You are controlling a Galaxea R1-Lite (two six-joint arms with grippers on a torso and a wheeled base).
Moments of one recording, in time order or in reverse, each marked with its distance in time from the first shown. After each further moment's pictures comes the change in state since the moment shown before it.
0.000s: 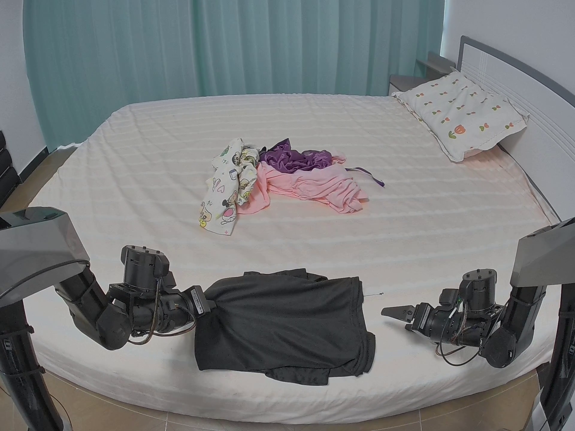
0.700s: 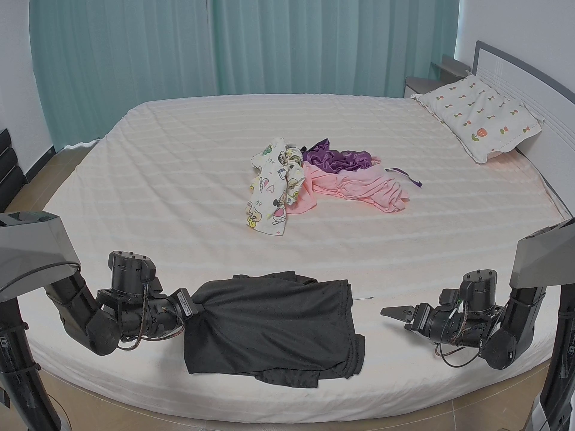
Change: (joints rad) left arm 0.042 -0.019 0.080 -0.054 -0.009 -0.063; right arm 0.002 0.002 0.010 -0.026 0.000 0.000
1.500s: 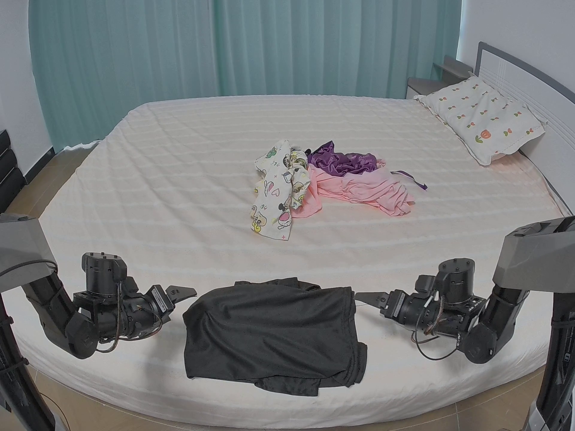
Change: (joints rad) left arm 0.103 -0.065 0.104 -0.082 -0.050 -0.060; right arm 0.116 0.016 -0.160 0.044 -0.059 0.025
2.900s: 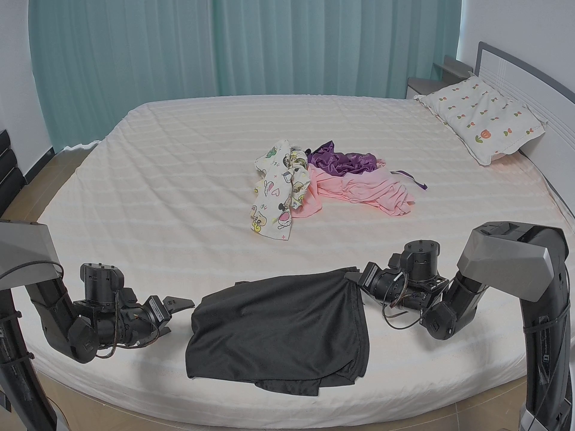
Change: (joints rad) left arm 0.054 0.068 0.044 -0.058 -0.092 0.000; right arm 0.009 0.195 -0.422 0.126 -0.047 0.103
